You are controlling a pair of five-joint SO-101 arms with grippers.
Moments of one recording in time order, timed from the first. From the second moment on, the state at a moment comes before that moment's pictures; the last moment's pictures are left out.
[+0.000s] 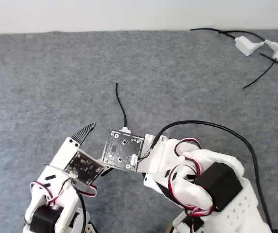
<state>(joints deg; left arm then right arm) 15.0 -103.3 77.3 57.3 -18.1 -44.7 -47.8 11.4 100.0 36.8</state>
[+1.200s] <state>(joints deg) -33.5 -103.3 78.5 63.4 -17.9 -43.3 -3.8 -9.7 100.7 43.9</state>
